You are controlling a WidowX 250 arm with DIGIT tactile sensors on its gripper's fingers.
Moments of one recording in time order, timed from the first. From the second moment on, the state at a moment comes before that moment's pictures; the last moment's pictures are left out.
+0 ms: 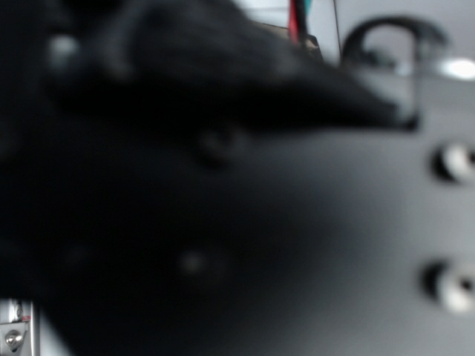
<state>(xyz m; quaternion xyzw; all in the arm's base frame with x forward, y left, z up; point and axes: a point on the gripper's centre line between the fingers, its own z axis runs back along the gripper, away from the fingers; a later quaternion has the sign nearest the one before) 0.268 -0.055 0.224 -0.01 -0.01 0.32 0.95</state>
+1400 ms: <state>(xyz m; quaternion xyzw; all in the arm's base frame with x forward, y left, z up) 0.218 -0.042 0.046 0.10 -0.05 0.32 0.94</state>
